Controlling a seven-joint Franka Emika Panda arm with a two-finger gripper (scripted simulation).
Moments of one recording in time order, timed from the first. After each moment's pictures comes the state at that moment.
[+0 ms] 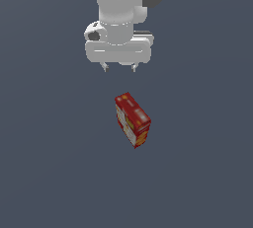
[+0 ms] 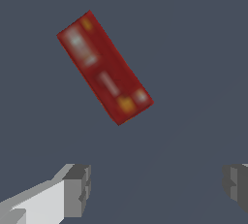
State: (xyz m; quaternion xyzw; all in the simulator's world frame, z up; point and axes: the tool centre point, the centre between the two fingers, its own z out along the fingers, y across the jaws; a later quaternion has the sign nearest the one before) arm -0.072 -0.023 0.321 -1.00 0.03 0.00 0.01
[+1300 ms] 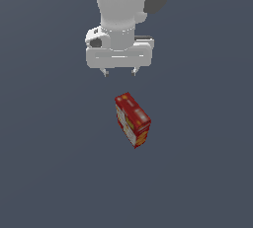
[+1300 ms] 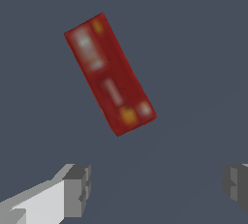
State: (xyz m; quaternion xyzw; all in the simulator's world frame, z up) arm -0.056 -0.023 0.313 -1.00 -0.03 0.00 0.00
